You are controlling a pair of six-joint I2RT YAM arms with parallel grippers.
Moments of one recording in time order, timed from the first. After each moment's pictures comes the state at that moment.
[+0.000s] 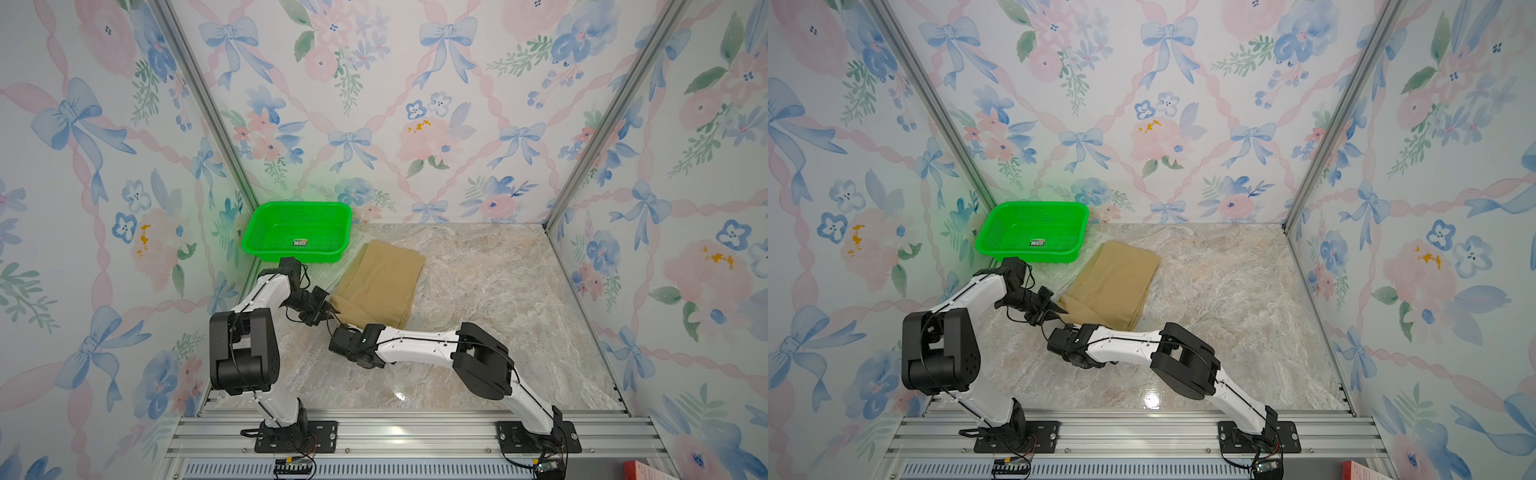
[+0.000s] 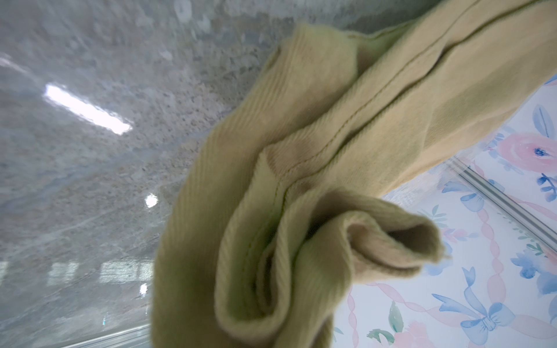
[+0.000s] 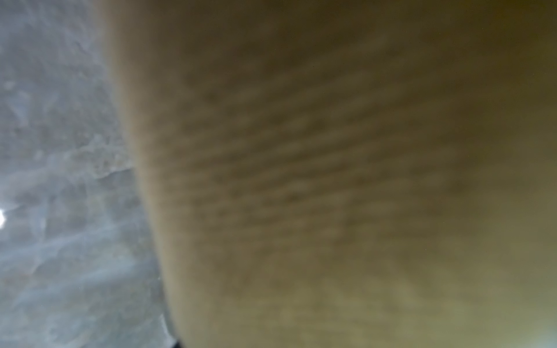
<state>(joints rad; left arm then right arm) 0.08 1.66 1.09 -0.94 0.67 -0.77 1.23 2.33 1.85 -0.96 0.64 0.04</state>
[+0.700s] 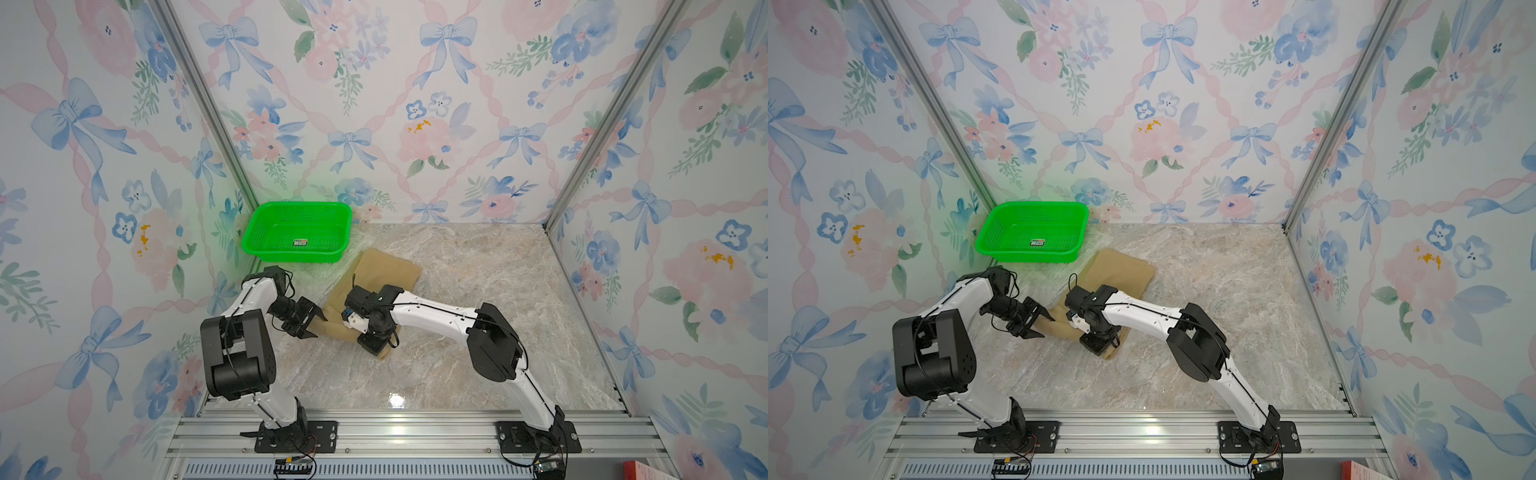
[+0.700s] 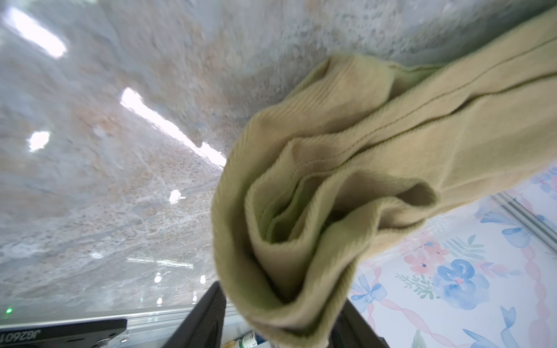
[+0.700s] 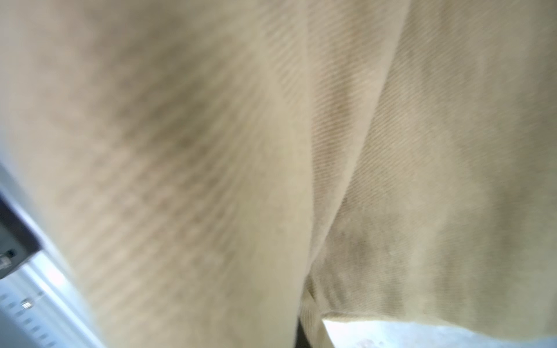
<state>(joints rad) 0.20 1.65 1.09 -1.10 0.53 -0.63 1.01 2.28 1.95 -1.08 -0.27 0.08</state>
